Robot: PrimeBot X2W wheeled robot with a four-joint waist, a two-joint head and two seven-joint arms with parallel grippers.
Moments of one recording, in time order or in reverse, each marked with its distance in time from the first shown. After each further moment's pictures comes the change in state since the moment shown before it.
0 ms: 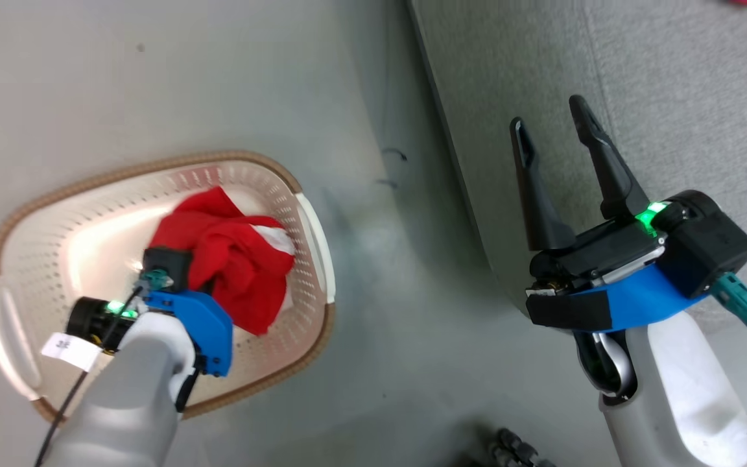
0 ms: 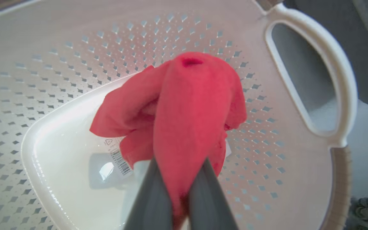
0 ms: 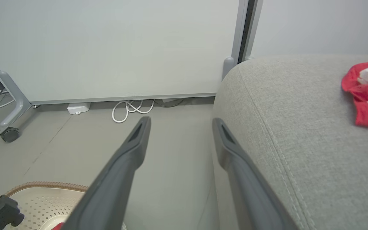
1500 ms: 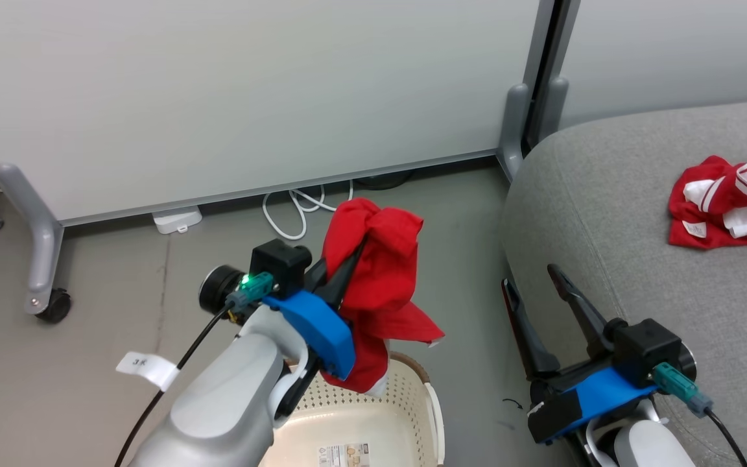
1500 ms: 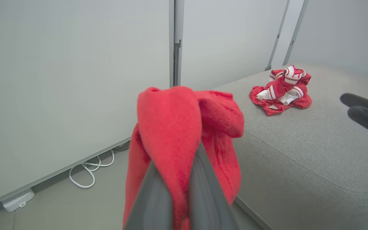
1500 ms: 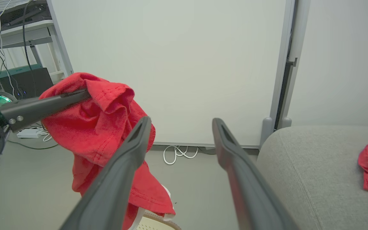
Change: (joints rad) left arm 0.146 -0.050 -0.037 -0.556 -0.036 0.001 0.005; right arm 0.269 0.001 -0.021 0.143 -0.043 0.000 0.078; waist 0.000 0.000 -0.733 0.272
